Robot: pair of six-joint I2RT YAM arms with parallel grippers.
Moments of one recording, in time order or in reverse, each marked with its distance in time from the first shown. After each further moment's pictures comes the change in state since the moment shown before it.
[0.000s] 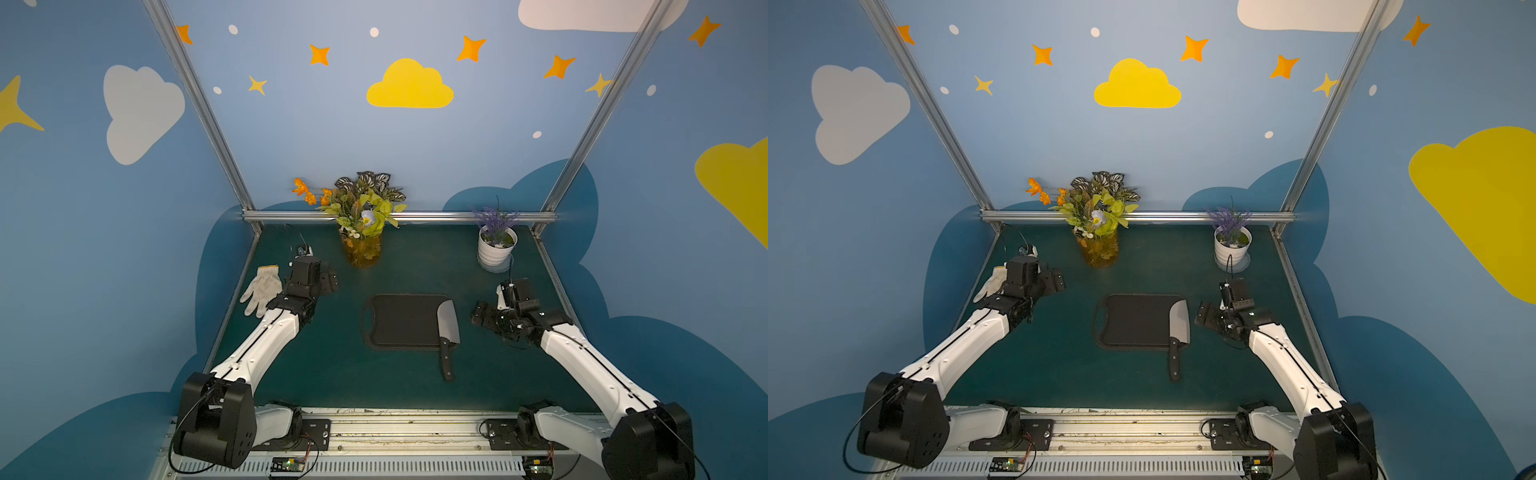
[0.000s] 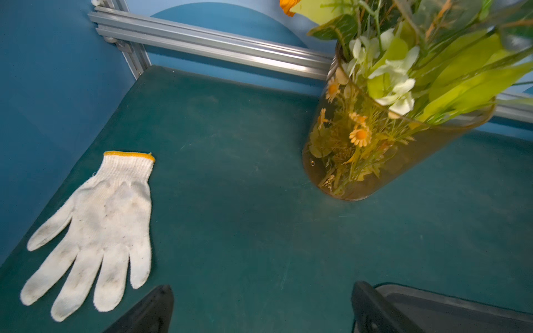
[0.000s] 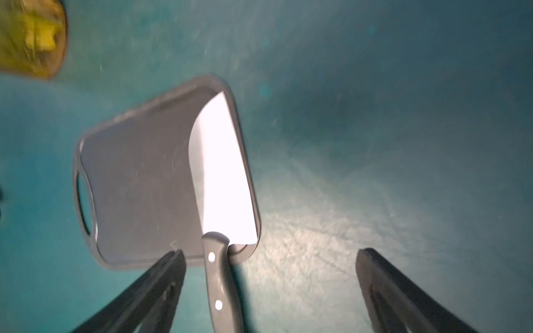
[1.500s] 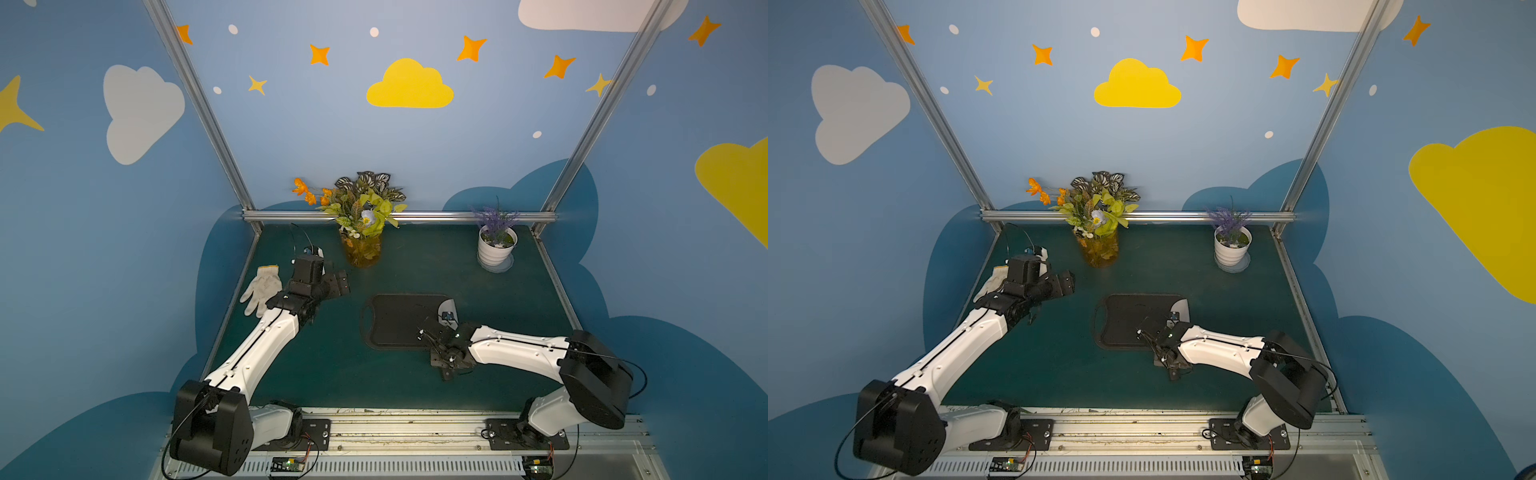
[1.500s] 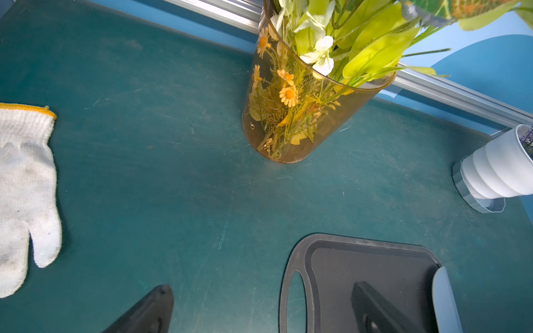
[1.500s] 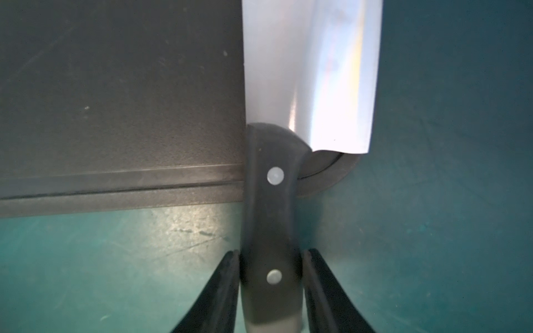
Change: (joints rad) left arm -0.034 -0.037 0.027 -0.124 0.211 -0.091; right arm 0.668 0.412 0.072 -0.032 0.360 0.390
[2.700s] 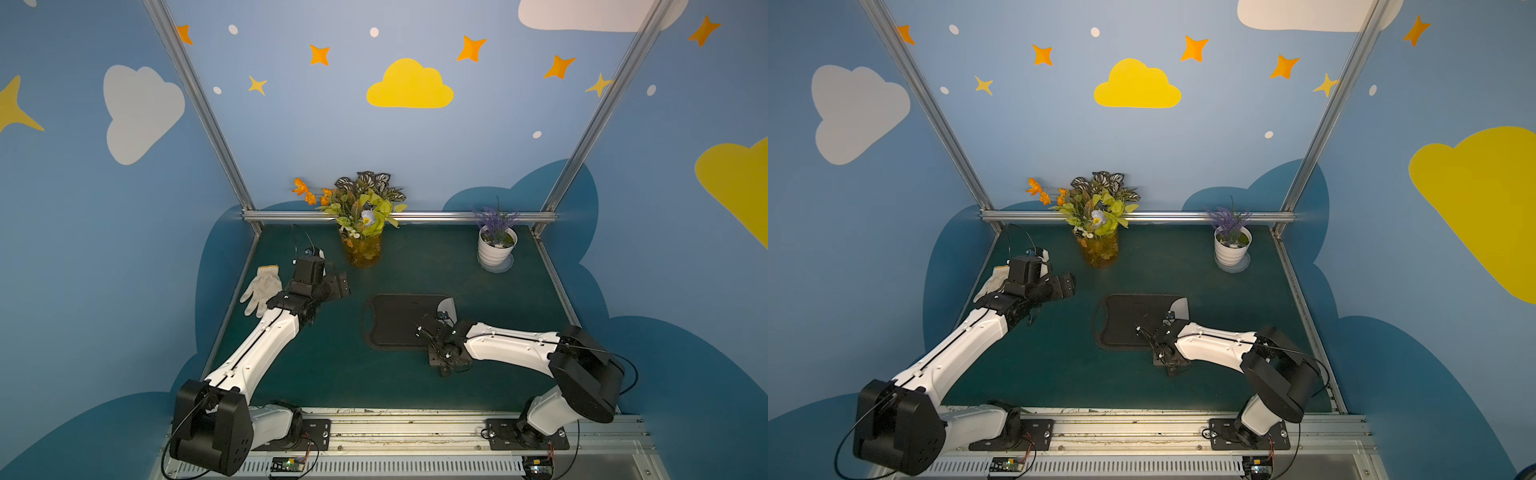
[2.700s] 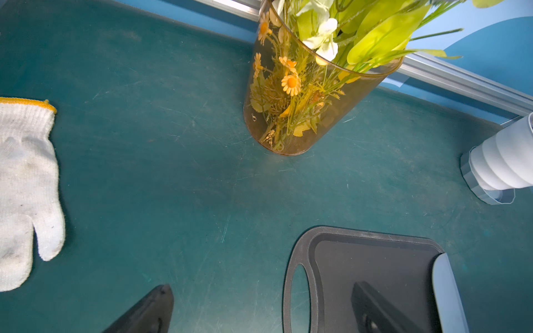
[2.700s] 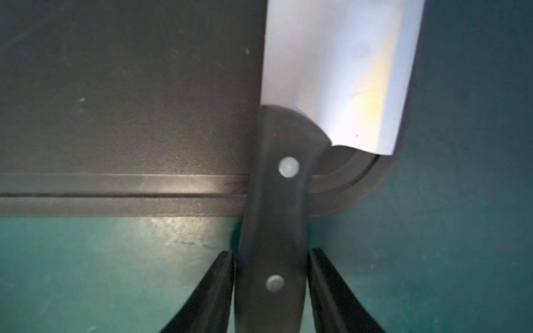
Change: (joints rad) left arm -0.006 0.002 0.002 -0.027 -0.004 0.014; right arm -0.026 0.049 0.013 0.027 -0.040 -0.095
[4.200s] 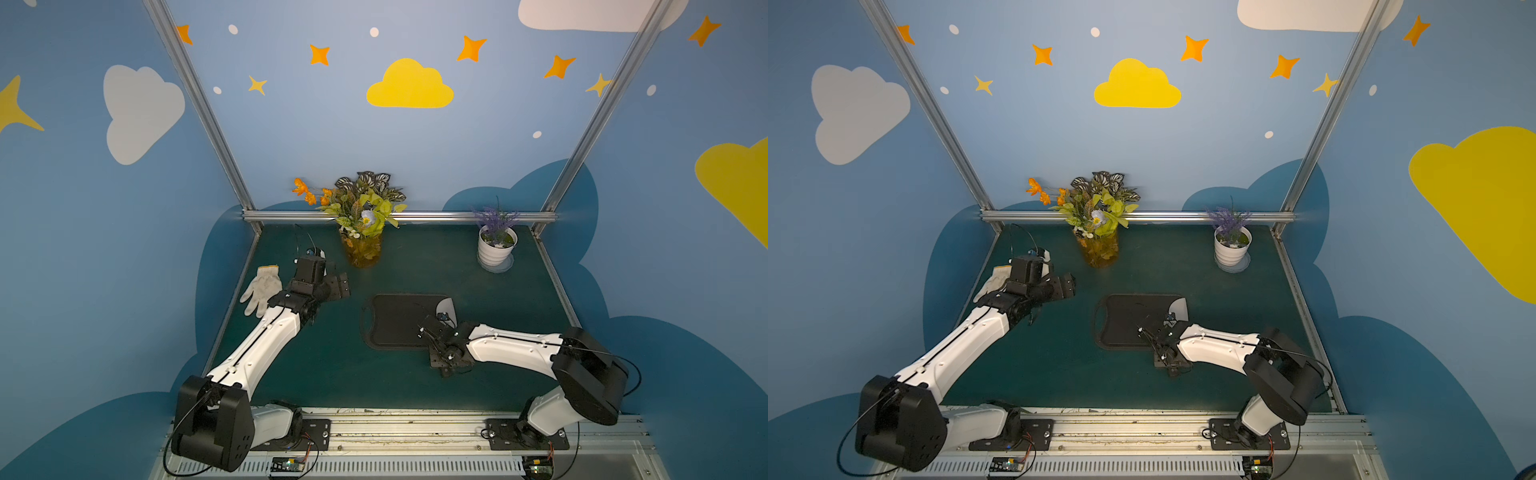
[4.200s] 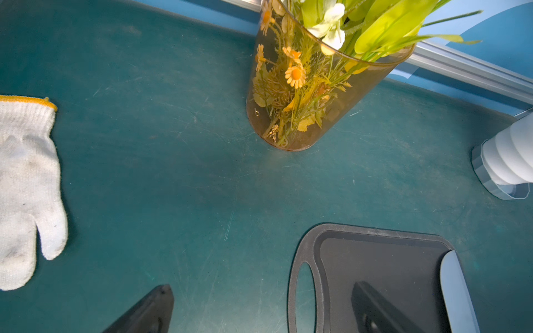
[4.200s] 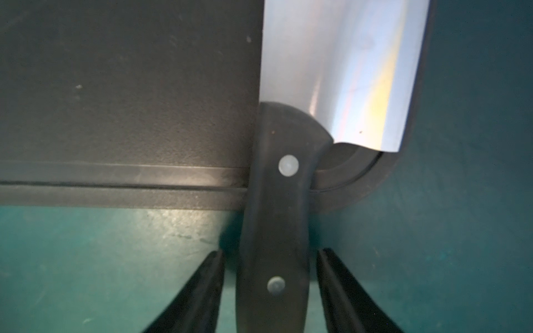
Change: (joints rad) left arm 0.000 0.019 0.006 -0.010 -0.007 0.013; right arm -0.002 -0.024 -0.025 0.017 -0.014 -0.022
